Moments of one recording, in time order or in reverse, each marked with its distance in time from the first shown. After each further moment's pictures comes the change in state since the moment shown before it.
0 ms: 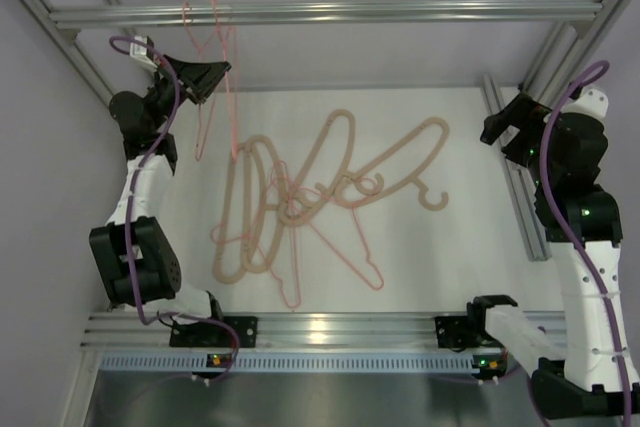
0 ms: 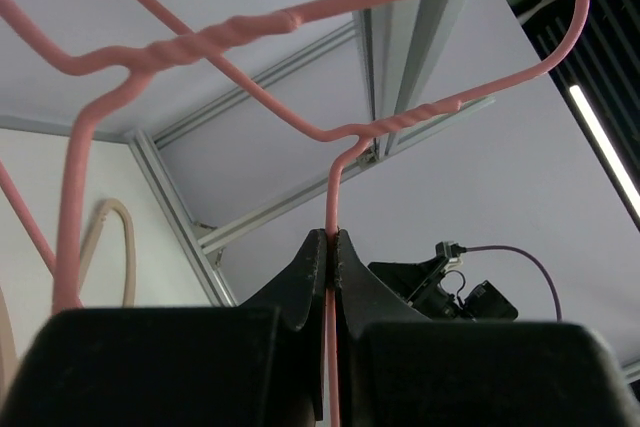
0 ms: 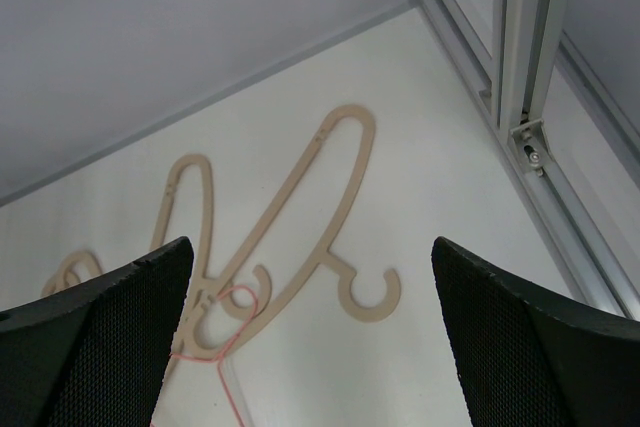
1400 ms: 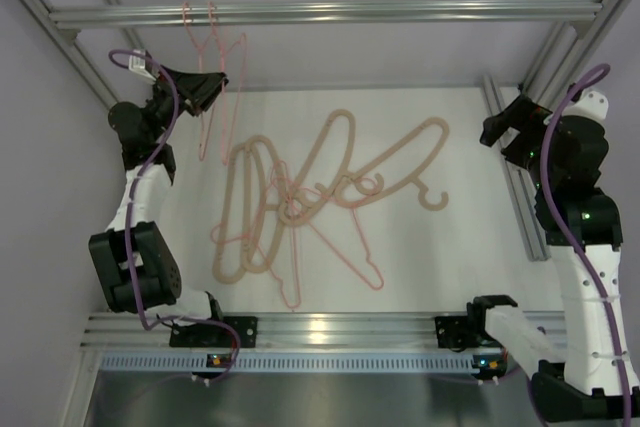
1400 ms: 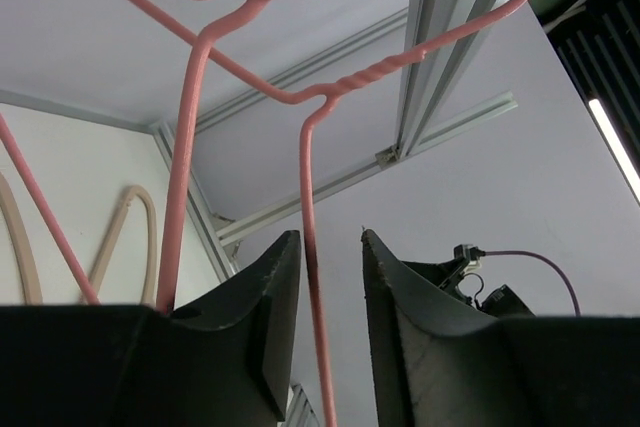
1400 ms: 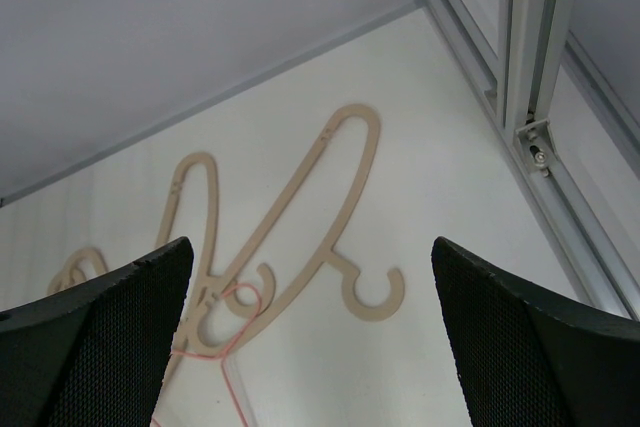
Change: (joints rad) left arm 0.035 -0.022 -0.092 0.006 0.012 0.023; right arm 0.000 -0.011 -0.006 0.006 -0.013 0.003
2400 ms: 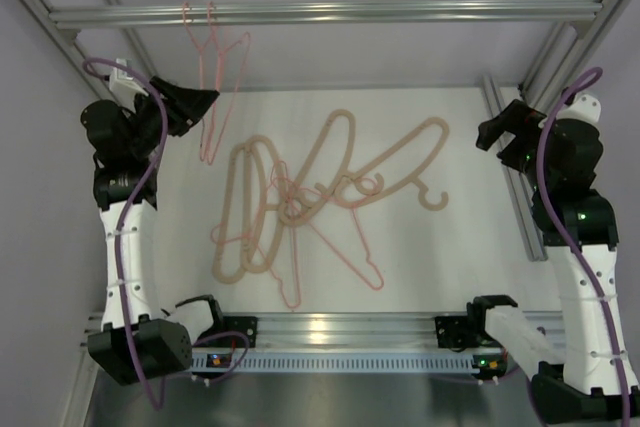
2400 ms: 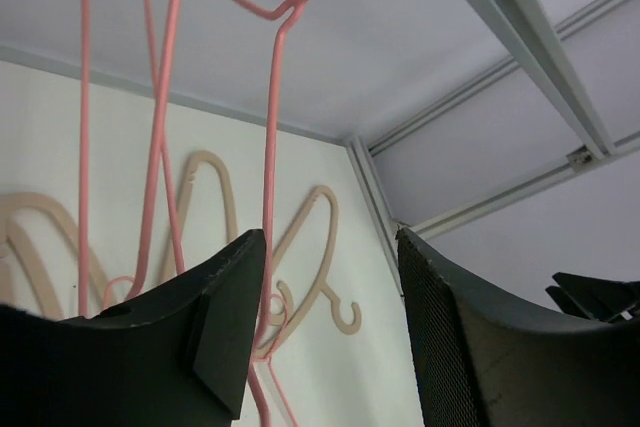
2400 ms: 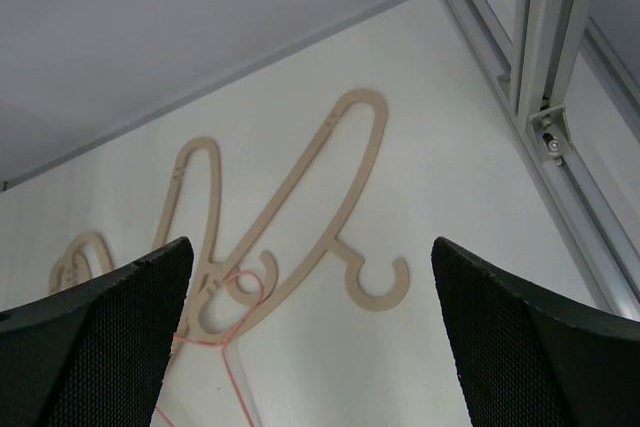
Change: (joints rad) left arm 0.000 -0.389 0.118 -0.964 -0.225 0.748; right arm 0.000 -0.014 -0.045 0.008 -0.029 0.003
